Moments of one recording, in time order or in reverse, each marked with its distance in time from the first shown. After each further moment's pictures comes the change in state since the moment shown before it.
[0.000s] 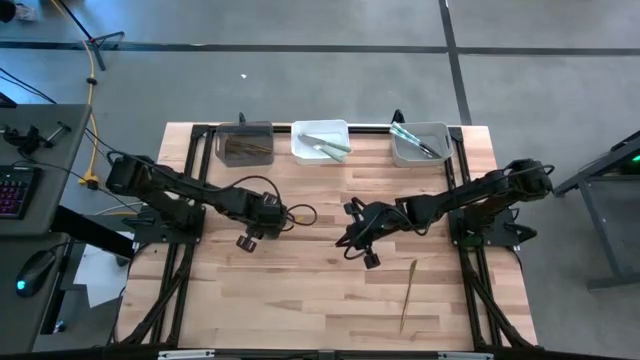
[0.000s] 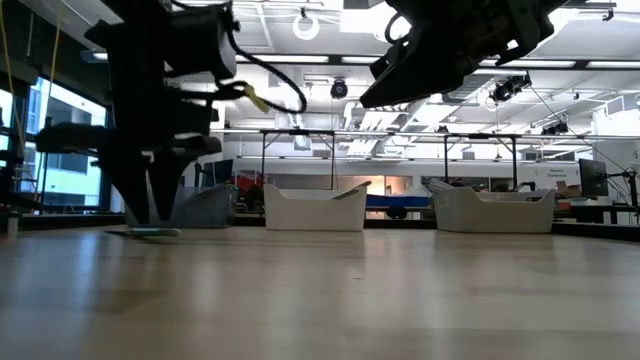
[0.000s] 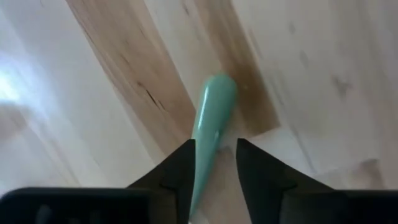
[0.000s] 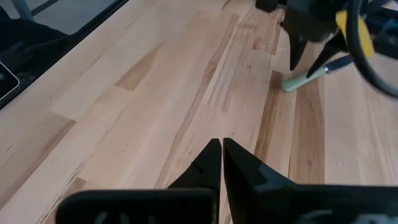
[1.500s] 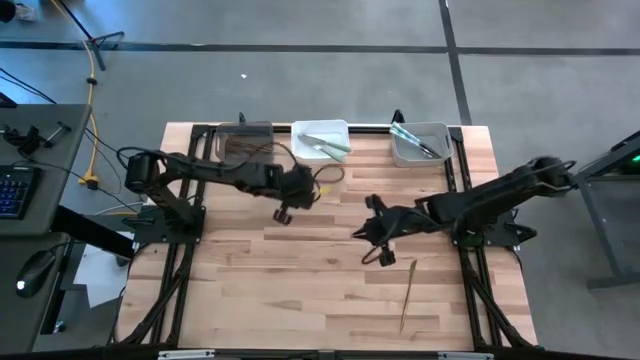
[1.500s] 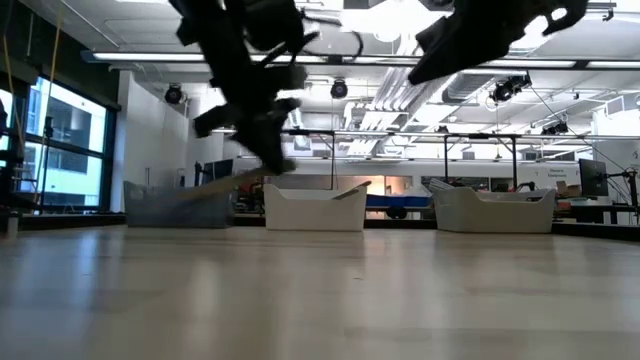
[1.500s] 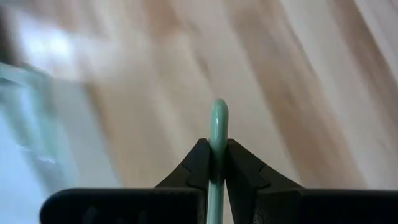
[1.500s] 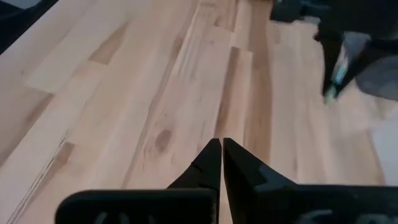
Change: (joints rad) left arm 0.200 0.133 0.292 0.160 -0.062 0.248; right arm 0.084 -0.202 0.000 -0.285 0.251 0.038
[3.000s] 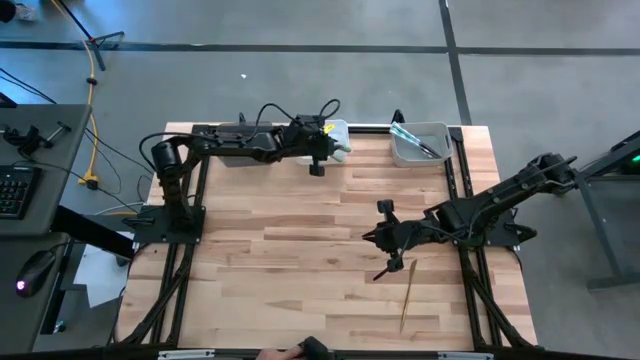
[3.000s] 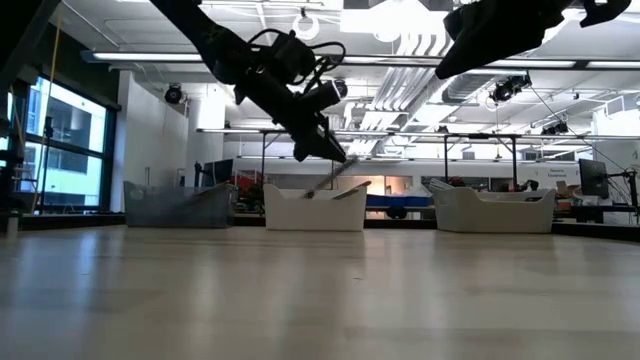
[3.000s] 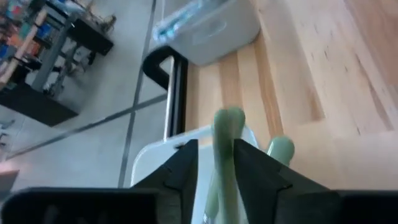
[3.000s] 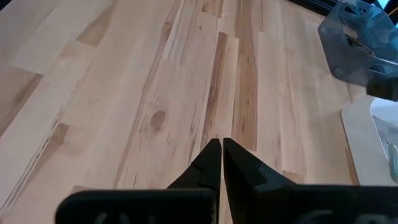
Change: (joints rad) left arm 0.332 0.205 0.108 0.661 0.151 0.104; right arm 0.133 -0.065 0.000 -0.126 0.210 0.069
